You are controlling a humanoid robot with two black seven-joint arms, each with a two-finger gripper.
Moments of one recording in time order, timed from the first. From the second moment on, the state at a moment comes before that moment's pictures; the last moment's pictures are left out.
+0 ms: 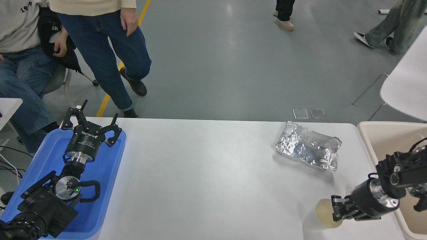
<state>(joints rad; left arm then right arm) -0.60 0.22 -0.89 -0.31 -0.14 -0.78 -0.36 1.65 -0.58 -1.26 1.44 -0.36 0.45 0.14</state>
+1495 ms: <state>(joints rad) -0.60 0.22 -0.89 -0.32 -0.14 -0.78 -0.36 2.47 -0.58 -1.59 1.50 -0.25 0.79 0.15</state>
